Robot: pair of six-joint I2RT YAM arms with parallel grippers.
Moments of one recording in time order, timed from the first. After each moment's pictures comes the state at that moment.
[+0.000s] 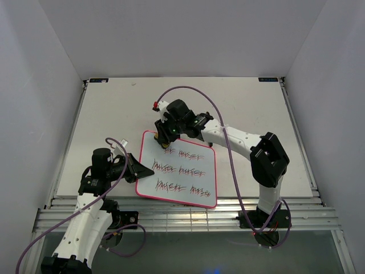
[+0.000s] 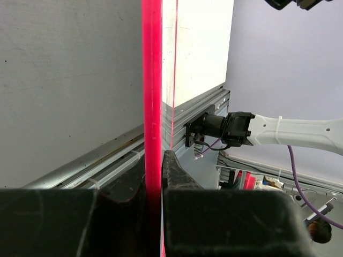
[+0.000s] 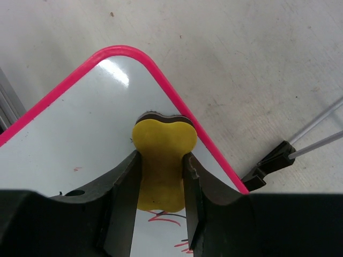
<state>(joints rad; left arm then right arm) -0.11 0.58 0.39 -0.48 0.81 -0.77 0.90 1.86 1.51 -0.32 -0.24 0.13</state>
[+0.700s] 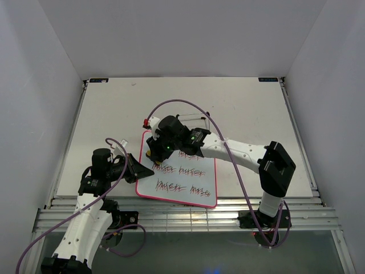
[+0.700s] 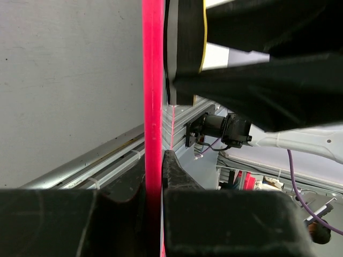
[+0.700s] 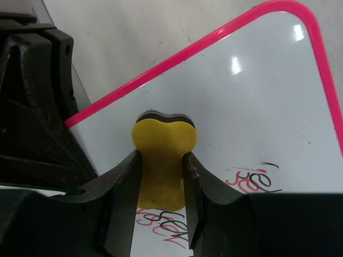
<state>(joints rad) -0.11 0.58 0.39 -0.49 0.81 -0.77 1.07 1.78 1.45 -0.34 -0.21 0.16</state>
